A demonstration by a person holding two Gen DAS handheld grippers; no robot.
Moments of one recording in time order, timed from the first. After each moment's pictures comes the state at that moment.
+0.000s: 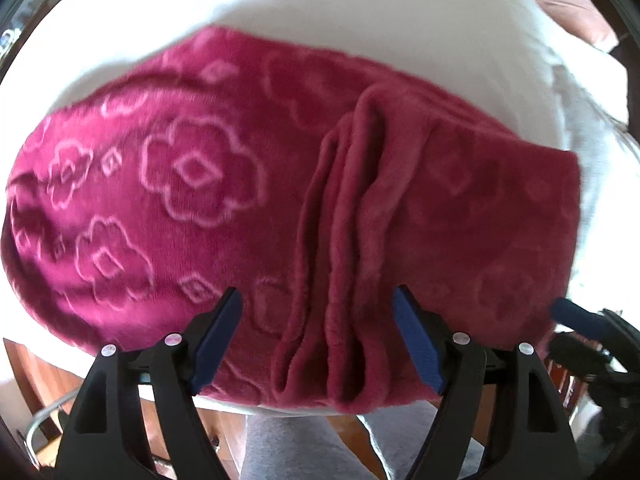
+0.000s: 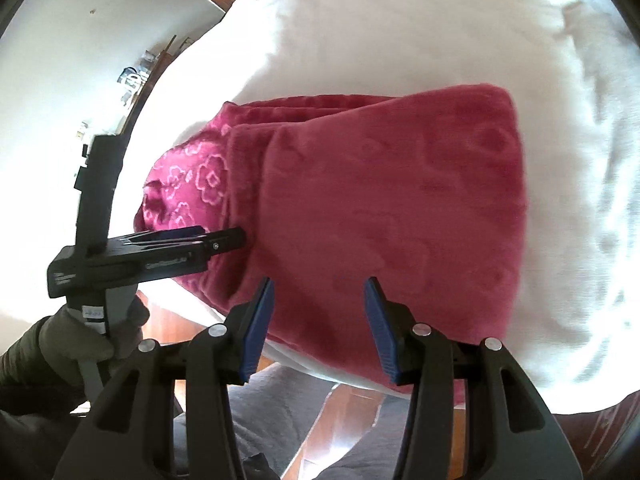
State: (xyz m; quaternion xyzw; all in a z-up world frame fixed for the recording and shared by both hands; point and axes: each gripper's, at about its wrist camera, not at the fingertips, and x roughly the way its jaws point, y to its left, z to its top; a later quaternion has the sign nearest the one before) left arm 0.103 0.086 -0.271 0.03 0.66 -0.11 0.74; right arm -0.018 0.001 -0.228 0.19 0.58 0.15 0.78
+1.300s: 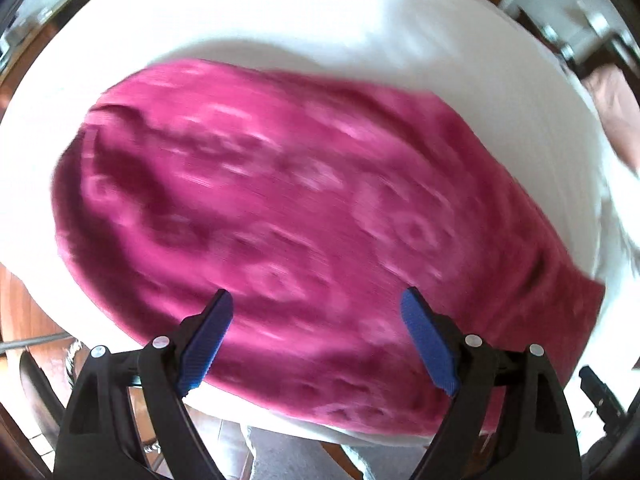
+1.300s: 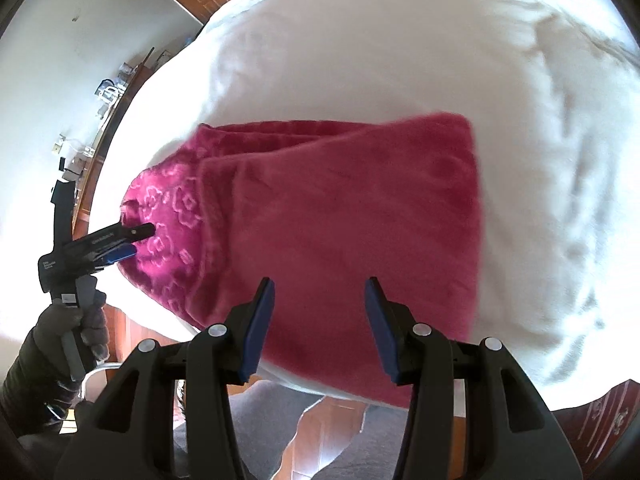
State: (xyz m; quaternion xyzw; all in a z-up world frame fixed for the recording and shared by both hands) left arm 0.083 0.298 -0.271 -0.10 0.61 0.00 0.78; right arm -0.004 0.011 -0.222 0.18 0.57 0.10 0.80
